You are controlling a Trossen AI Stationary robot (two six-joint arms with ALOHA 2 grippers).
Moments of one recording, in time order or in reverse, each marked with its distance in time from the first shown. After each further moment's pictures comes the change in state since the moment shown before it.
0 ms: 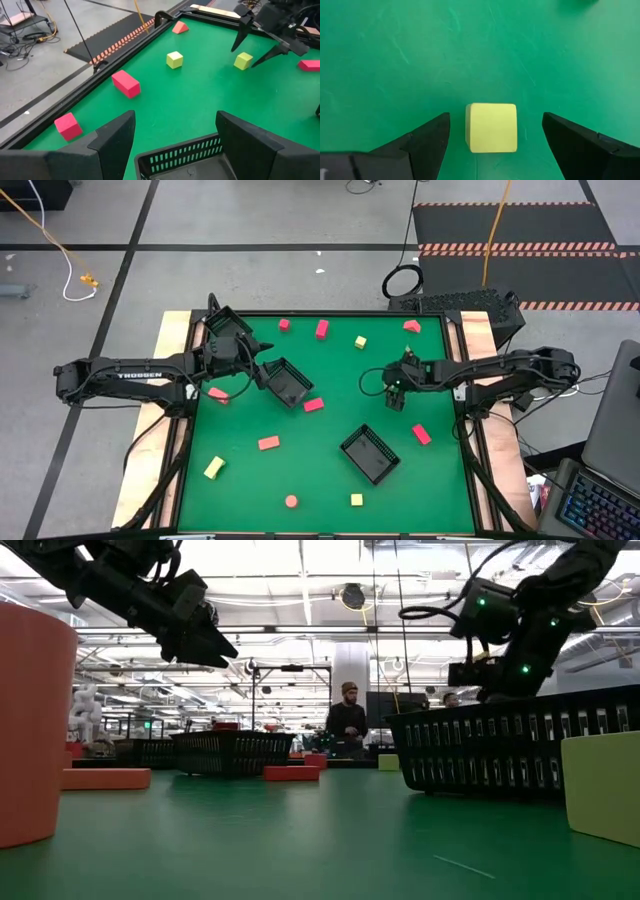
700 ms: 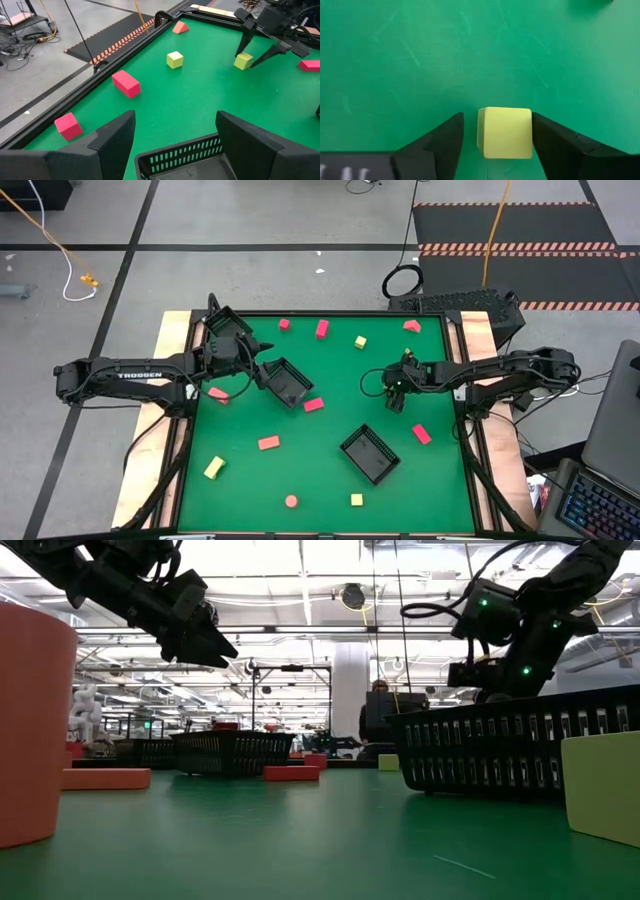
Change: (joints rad) left arm 0.000 0.000 0.000 0.000 -0.001 -0.001; right arm 0.001 0.000 -0.018 0.047 -0.036 0.000
